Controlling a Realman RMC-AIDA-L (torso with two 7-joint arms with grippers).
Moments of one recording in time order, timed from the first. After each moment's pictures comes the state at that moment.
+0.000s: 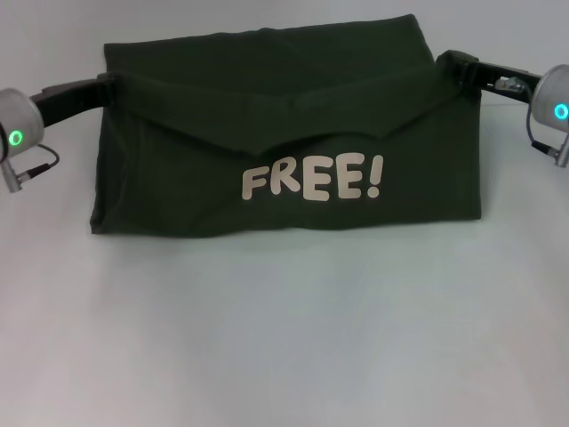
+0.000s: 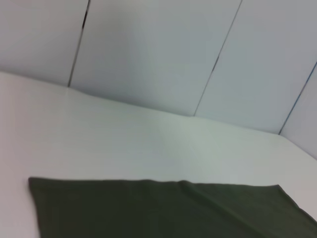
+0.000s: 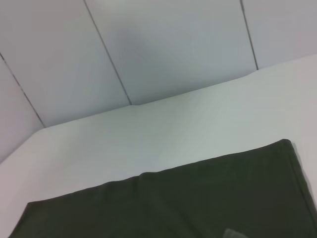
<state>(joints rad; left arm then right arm) -0.85 -2.03 0.32 0.42 2.06 0.79 -1.64 0.85 2.06 -0.52 -0.47 -1.99 -0.67 1.80</state>
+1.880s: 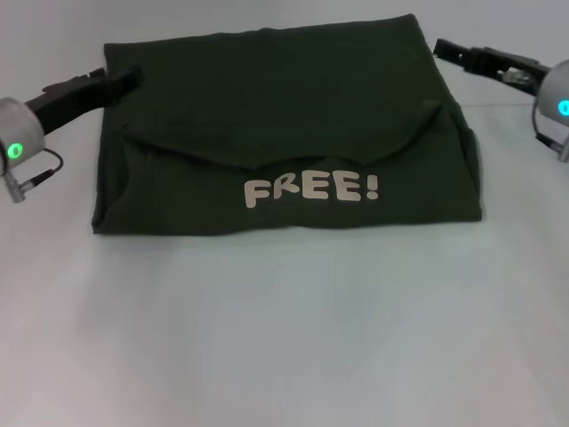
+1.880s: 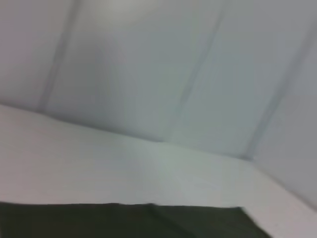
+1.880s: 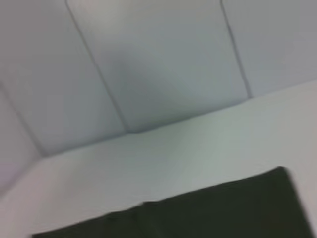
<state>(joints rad) -0.77 -2.03 0.46 0.39 1.76 0.87 -1.48 0.83 2.03 -0.57 -0.39 -1.72 -0.64 1.61</state>
